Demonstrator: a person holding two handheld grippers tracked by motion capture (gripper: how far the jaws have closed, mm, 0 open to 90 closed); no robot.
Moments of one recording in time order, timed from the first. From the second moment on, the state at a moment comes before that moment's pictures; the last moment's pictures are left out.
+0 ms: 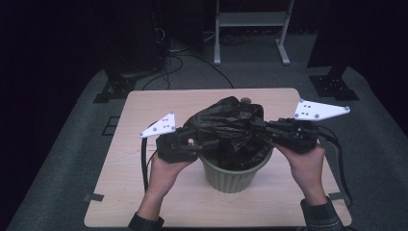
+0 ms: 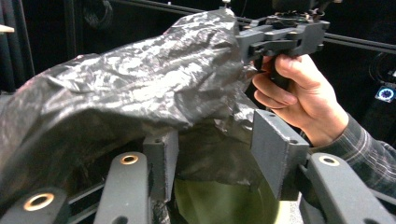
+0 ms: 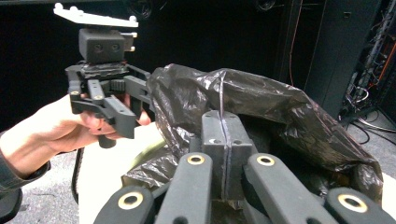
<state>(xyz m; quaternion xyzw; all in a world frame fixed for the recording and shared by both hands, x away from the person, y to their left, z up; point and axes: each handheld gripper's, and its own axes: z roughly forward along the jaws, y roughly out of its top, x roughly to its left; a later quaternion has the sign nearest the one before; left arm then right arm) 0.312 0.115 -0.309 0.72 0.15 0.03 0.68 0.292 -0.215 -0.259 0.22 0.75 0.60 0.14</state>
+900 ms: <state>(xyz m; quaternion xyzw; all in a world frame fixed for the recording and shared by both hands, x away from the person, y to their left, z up) 0.312 0.136 -0.315 0.75 0.14 0.04 0.64 0.296 -0.234 -0.262 0.24 0.74 0.60 0.16</state>
